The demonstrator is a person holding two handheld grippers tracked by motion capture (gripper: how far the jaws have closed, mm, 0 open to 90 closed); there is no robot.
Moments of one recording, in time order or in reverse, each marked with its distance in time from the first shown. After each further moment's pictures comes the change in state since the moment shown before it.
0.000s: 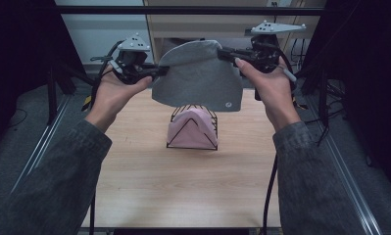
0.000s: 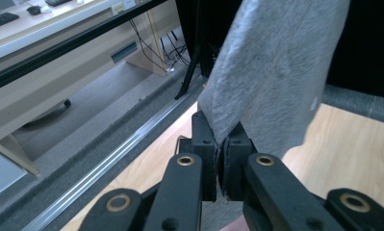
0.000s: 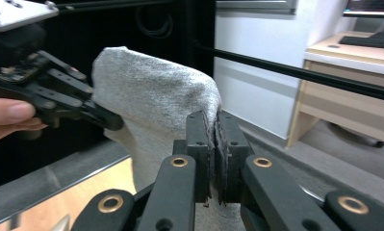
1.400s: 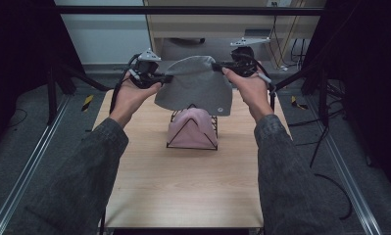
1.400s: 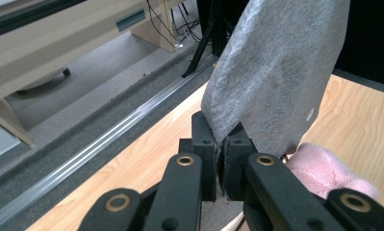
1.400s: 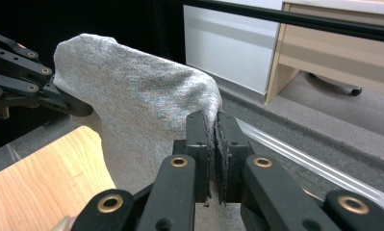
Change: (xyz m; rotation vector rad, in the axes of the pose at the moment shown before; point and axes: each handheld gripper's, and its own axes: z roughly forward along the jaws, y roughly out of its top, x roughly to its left) left arm 0.031 -0.052 0.072 0.070 0.013 -0.088; right arm -0.048 -0.057 0.075 0.176 -0.090 0.053
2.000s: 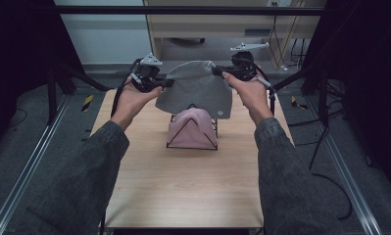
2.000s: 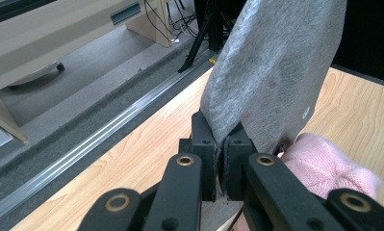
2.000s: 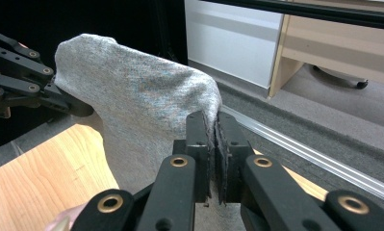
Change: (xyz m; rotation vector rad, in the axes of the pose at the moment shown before) left arm -0.003 -0.009 0.006 0.015 -0.012 0.000; right arm -0.002 -0.012 0.003 0.011 0.011 0.012
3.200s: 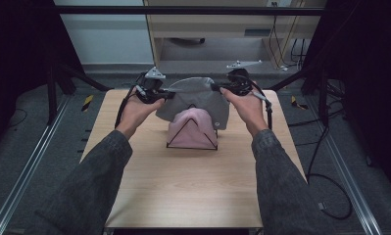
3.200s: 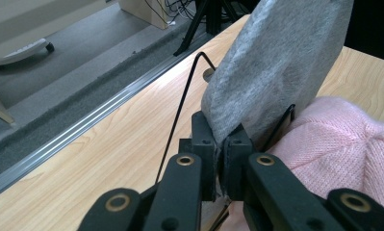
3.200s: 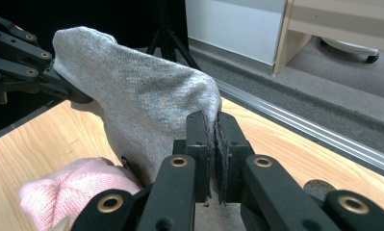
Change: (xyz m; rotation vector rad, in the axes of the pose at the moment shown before) left arm -0.005 -0.034 0.024 0.050 -0.013 -0.024; right arm 0.001 -0.045 0.019 0.074 -0.002 0.026
